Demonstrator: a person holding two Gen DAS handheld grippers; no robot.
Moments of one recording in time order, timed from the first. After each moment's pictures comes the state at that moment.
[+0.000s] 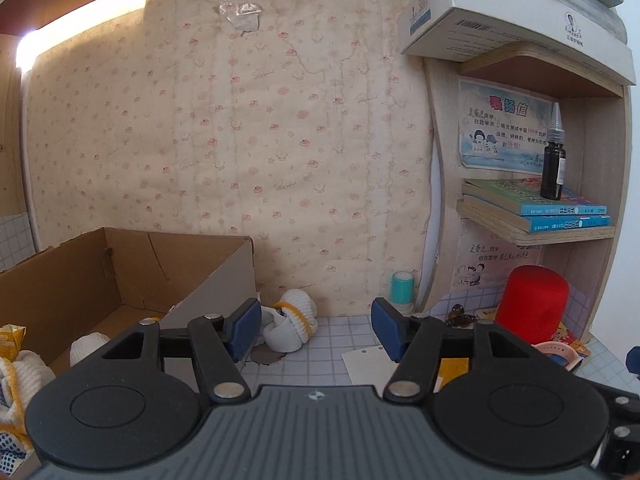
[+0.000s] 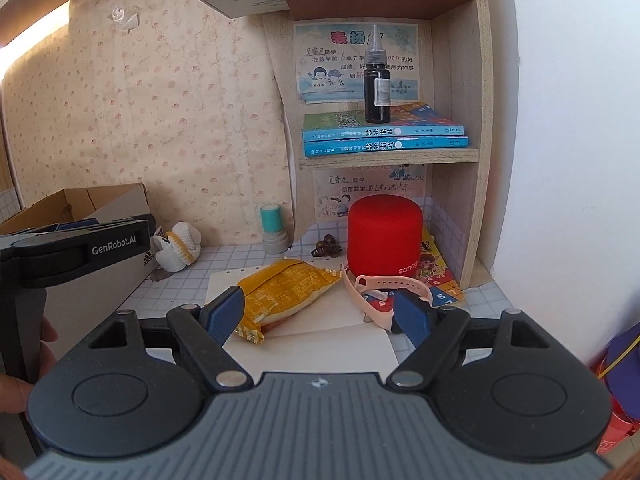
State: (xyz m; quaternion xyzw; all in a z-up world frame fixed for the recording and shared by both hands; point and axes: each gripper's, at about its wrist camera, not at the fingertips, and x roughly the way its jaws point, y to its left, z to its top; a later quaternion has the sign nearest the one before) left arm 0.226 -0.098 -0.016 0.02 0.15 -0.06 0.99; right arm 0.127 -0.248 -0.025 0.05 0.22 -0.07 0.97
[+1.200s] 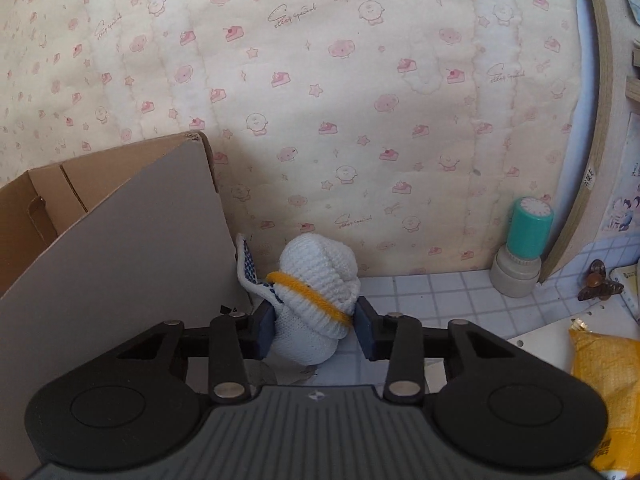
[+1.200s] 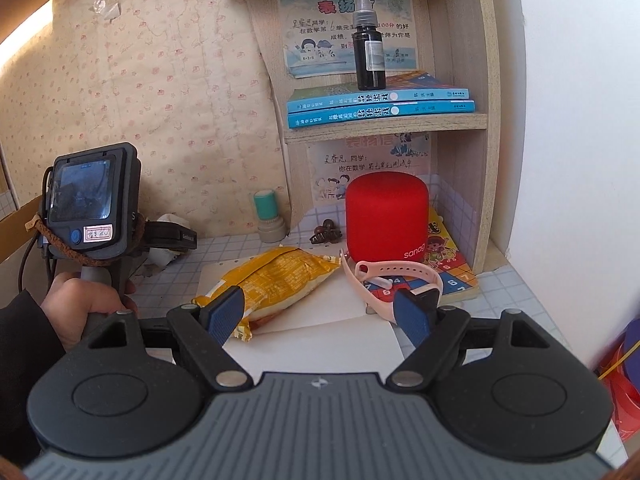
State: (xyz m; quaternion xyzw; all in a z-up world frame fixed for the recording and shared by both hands) left arm 0.380 -0.111 -0.071 0.06 0.30 0.00 0.95; right arm 0.145 -0.259 -0.044 0.08 0.24 -0.06 0.97
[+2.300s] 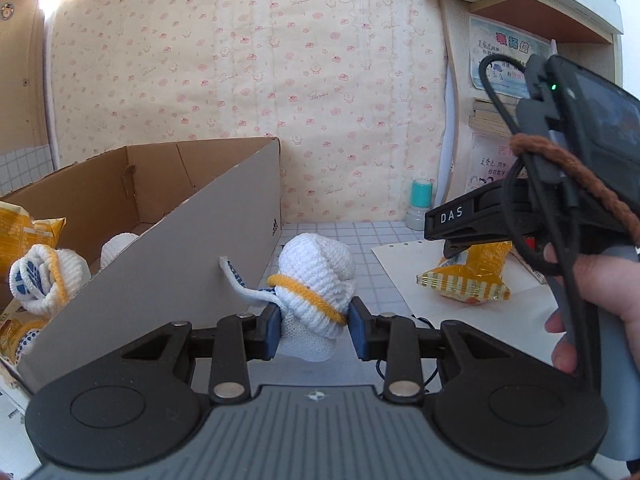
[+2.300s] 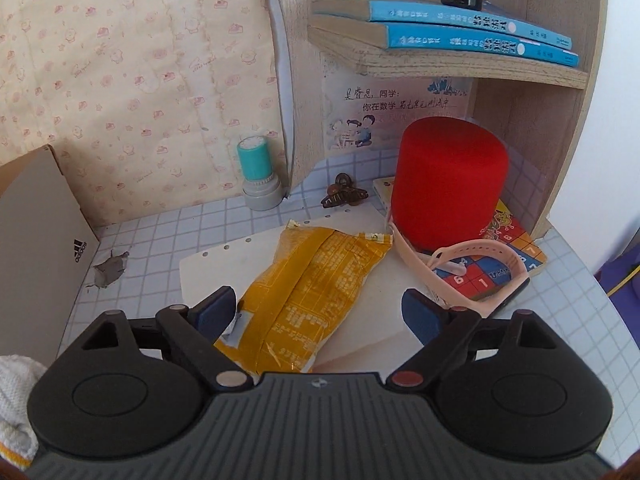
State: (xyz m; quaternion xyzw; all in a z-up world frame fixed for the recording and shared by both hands) left arm 0.181 -0.050 -0.047 0.02 0.23 -0.07 0.97; right arm 0.268 -0.202 -0.063 0.09 0.36 -0.17 0.91
